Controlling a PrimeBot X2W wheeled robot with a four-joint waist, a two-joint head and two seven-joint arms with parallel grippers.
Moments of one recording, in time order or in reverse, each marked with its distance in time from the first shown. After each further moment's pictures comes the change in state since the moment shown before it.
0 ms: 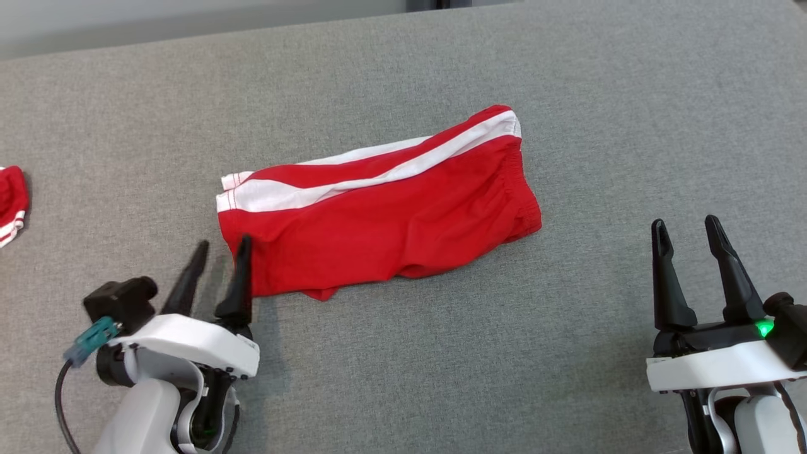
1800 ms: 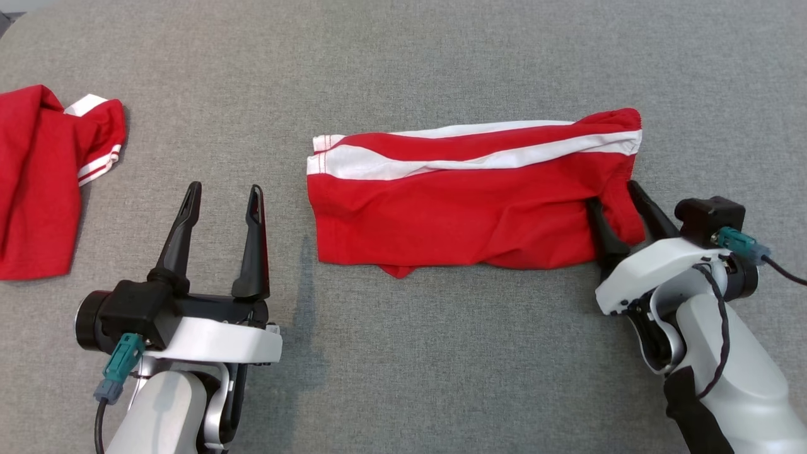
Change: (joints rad) left arm 0.032 -0.016 -0.002 -0.281 0.363 0.145 -0.107; right arm -0.434 -0.046 0.199 0.646 0.119 0.000 0.071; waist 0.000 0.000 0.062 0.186
